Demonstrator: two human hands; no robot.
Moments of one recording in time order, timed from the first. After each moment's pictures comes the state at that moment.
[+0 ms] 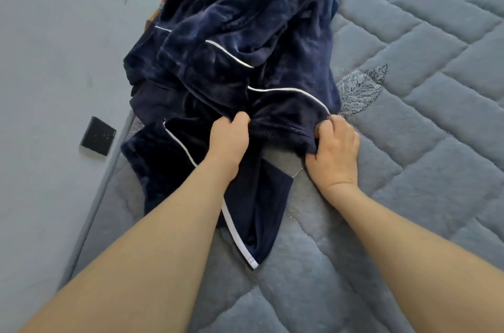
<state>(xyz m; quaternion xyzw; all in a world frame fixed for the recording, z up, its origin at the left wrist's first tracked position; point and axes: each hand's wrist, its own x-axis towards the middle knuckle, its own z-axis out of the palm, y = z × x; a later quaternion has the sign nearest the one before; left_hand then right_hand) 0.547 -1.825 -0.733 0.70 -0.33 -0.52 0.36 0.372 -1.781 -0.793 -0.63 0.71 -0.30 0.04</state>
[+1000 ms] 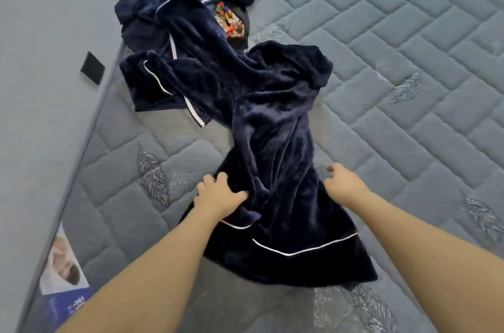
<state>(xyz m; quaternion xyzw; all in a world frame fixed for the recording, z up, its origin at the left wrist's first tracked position) 0.495 -1.445 -0.683 0.73 -0.57 -0.35 -0.17 0.223 -1.437 -0.666 -0.44 0.80 0.06 0.41</state>
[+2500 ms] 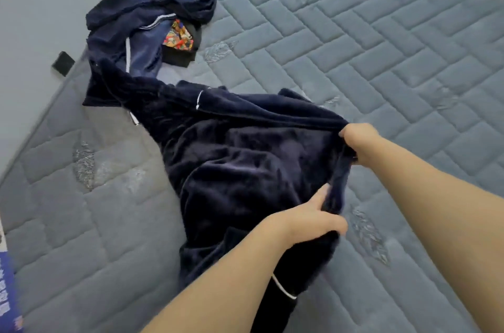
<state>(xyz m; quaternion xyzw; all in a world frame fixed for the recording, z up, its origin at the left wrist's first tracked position) 0.137 -1.368 -0.534 0.45 -0.46 -0.76 -0.04 -0.022 -1.492 -0.550 -0.27 0.83 -0.19 0.45</state>
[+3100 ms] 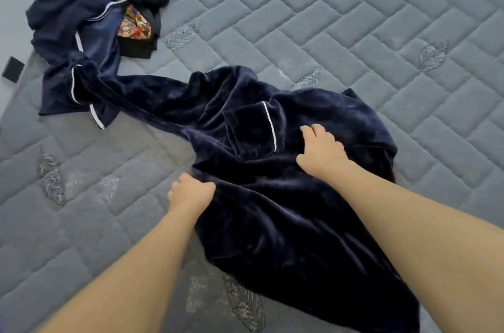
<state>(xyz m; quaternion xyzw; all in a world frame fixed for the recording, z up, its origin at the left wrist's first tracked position) 0.253 -1.411 -0.648 0.84 -0.39 -0.37 -0.10 -0.020 -1.444 -0.626 -0.61 0.74 0.12 0.24</state>
